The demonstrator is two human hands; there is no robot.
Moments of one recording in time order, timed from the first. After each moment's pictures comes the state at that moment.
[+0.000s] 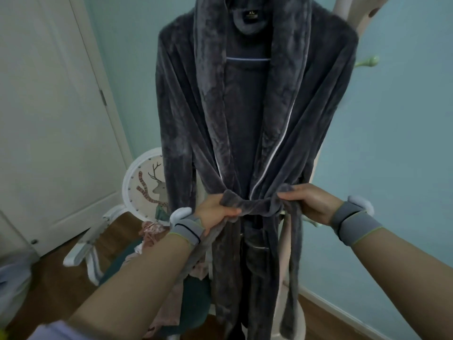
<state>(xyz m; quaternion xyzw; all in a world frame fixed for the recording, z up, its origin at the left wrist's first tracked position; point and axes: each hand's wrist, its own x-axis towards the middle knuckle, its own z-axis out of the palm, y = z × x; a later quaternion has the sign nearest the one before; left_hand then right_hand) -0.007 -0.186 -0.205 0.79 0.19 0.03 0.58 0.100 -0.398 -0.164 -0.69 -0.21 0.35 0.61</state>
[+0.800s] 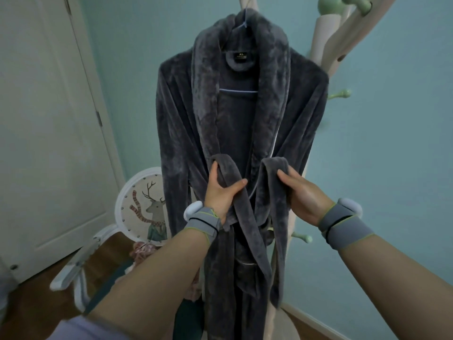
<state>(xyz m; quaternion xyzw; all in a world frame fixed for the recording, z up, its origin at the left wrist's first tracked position) 0.009 -0.221 -0.146 0.63 0.10 0.27 0.73 0.057 -0.390 -0.109 -0.58 -0.28 0.24 0.73</state>
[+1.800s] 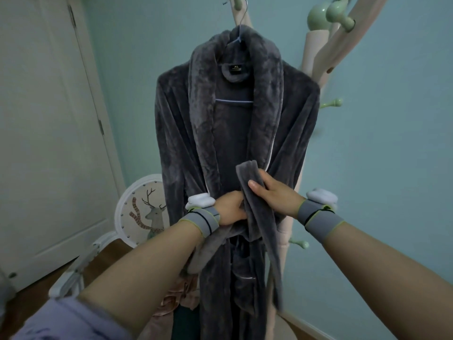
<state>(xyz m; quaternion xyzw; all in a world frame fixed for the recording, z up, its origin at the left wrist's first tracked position) 0.005 -0.234 -0.122 0.96 -0.04 0.03 0.27 0.064 -0.370 -0.102 -0.82 -0.42 0.06 0.39</state>
